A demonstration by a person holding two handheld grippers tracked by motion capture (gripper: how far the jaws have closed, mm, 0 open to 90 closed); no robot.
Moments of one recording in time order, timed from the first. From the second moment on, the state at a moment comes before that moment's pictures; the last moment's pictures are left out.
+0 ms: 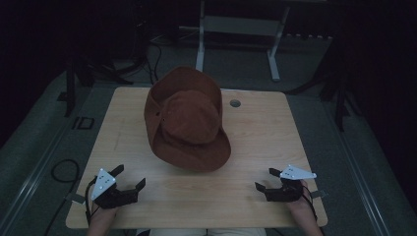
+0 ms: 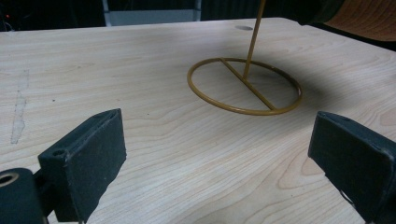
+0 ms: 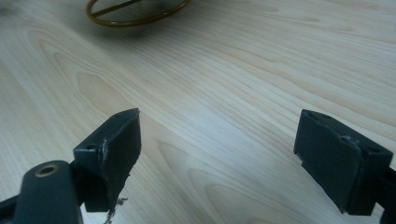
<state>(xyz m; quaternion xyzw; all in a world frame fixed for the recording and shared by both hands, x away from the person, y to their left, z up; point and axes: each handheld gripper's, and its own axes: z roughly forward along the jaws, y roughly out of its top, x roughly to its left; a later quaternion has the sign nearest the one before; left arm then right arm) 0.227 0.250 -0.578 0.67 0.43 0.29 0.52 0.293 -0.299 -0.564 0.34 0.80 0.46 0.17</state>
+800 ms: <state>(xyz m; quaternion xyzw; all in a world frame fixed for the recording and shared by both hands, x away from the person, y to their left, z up) 0.225 0.250 -0.578 0.67 0.43 0.29 0.53 0.292 -0.302 -0.572 0.34 0.81 0.42 0.22</state>
